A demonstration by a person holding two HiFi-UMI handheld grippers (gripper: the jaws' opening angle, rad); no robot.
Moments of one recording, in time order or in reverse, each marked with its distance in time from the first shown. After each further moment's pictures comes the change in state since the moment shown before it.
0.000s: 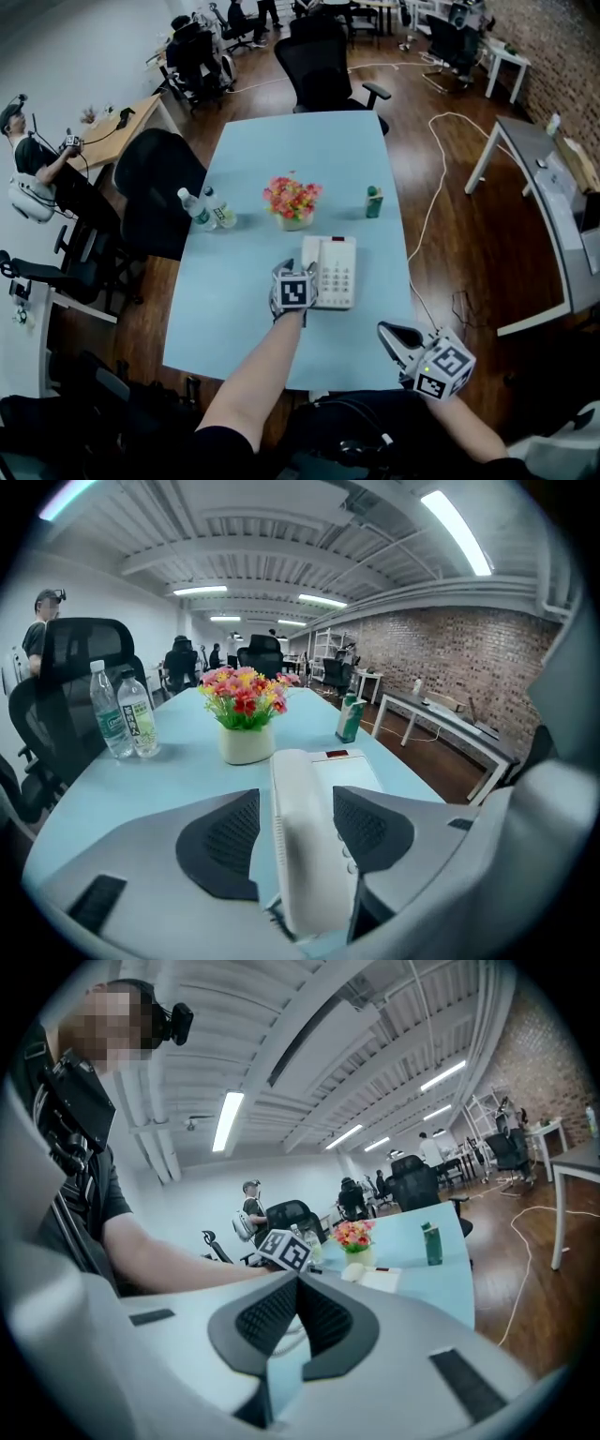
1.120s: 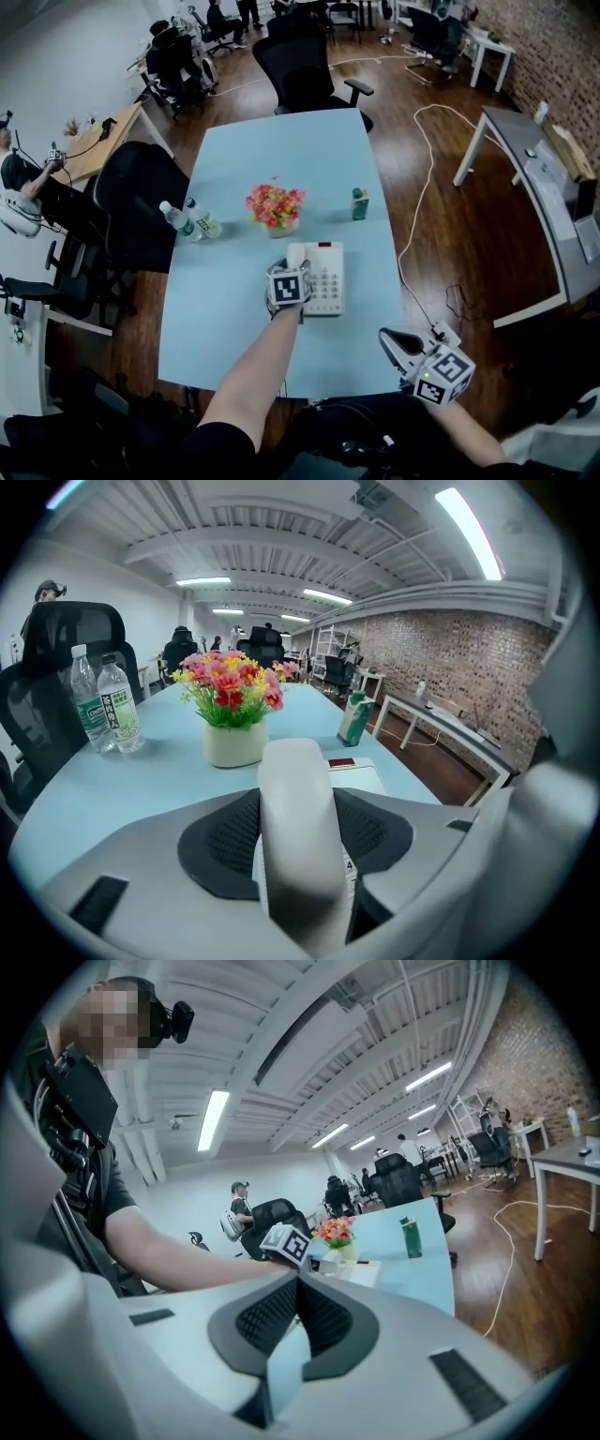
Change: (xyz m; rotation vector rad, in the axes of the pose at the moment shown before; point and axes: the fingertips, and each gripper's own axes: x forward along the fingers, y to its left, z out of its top) left arm 0.039 -0.008 0.006 -0.054 0.040 -0.021; right arm -0.016 -0.026 -0.009 0.047 0.008 -0.079
